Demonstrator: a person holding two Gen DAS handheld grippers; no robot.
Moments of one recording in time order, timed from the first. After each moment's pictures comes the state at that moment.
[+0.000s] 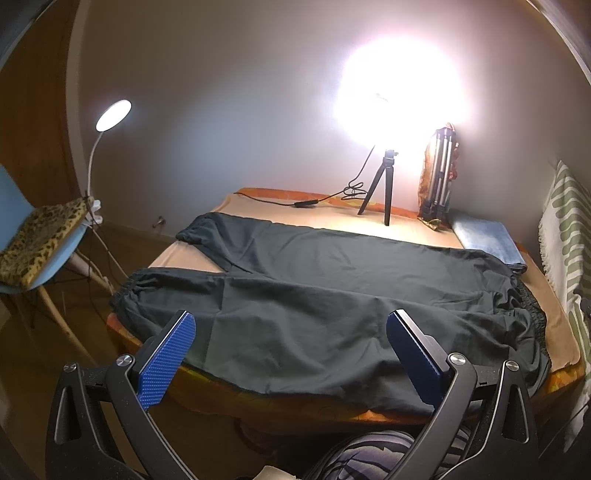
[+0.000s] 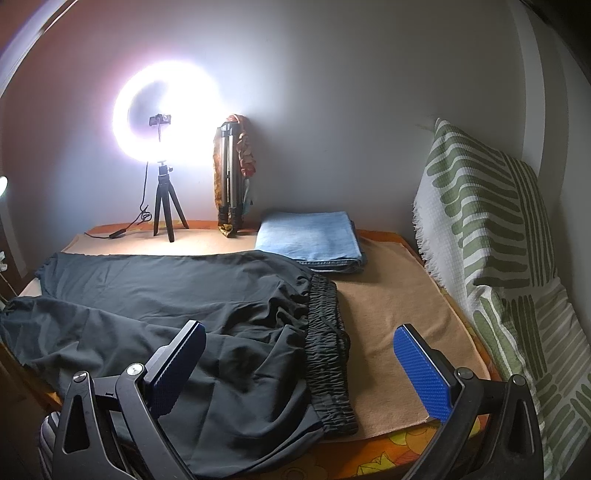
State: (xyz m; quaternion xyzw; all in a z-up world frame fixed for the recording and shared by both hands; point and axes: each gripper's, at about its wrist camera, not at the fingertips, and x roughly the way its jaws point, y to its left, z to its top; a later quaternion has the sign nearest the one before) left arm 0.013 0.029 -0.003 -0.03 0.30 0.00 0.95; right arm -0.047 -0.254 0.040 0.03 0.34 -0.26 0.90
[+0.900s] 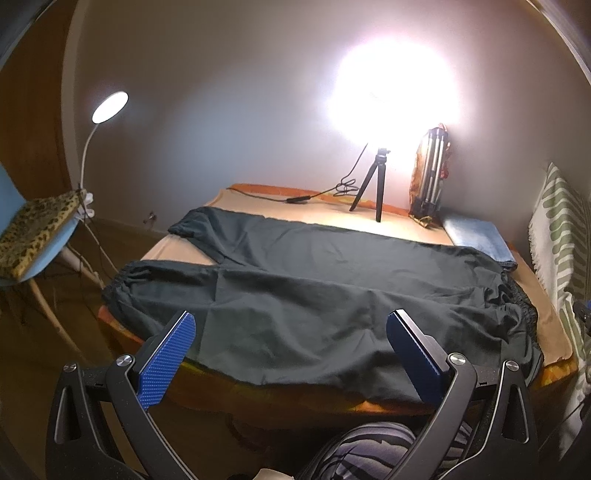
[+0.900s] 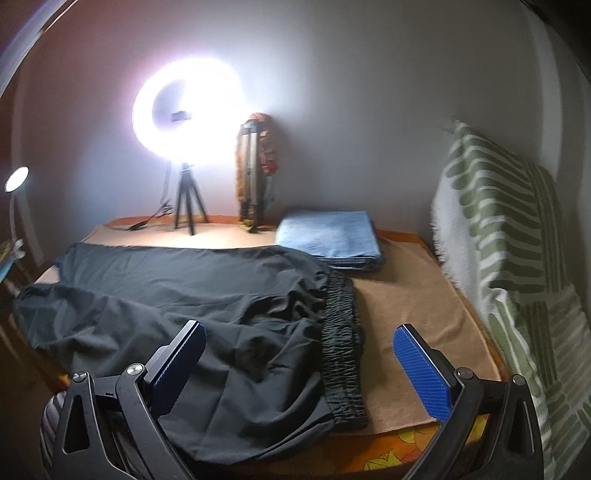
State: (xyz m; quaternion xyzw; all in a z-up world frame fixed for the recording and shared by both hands) left arm 0.005 0.041 -0.013 -0.04 0.31 -0.02 0.95; right arm -0.059 -0.247 0.038 0.03 0.34 -0.21 0.91
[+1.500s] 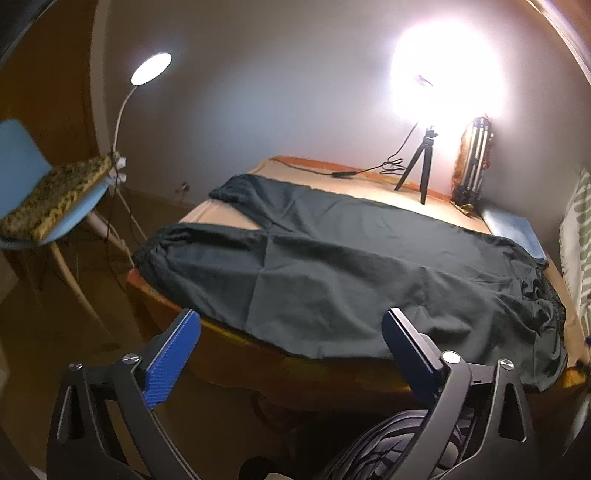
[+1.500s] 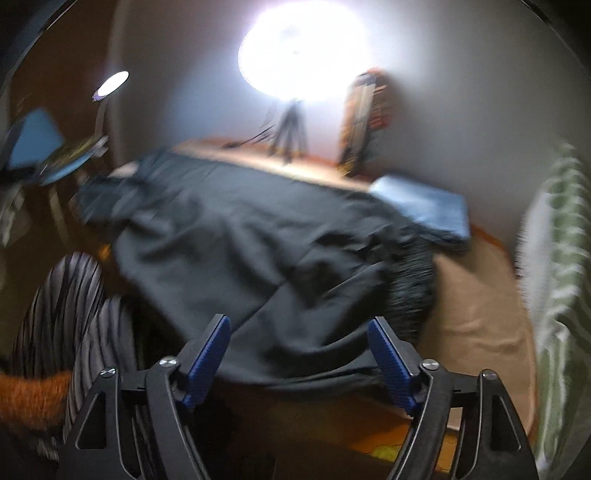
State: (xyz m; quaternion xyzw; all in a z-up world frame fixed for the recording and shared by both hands) left arm 0.002 0.088 -0.047 -0.06 0.34 0.04 0.94; right arm -0.080 -0.234 -0.029 -0.06 0.43 0.01 0.90
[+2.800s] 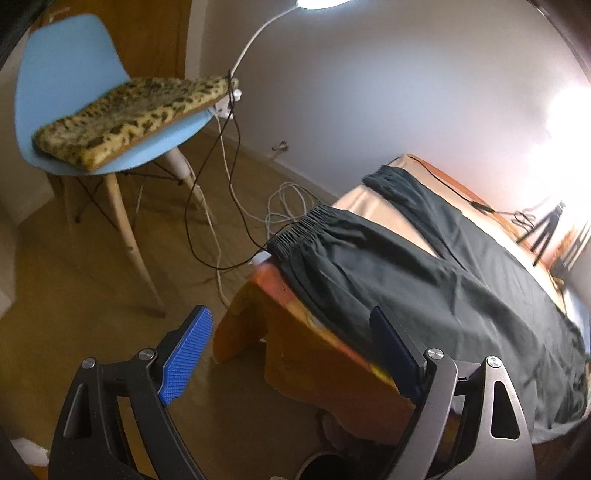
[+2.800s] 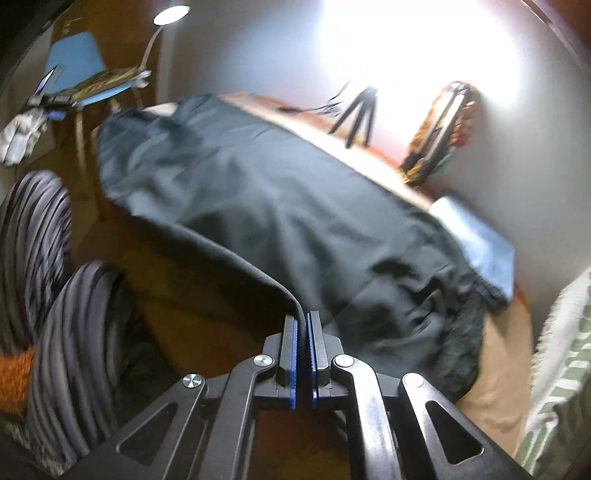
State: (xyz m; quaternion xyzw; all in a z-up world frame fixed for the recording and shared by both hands) left arm 0.064 0.299 -0.106 -0.18 0.39 0.17 0.89; right arm 0.001 -0.191 -0.050 -0.17 0.47 0.06 0.87
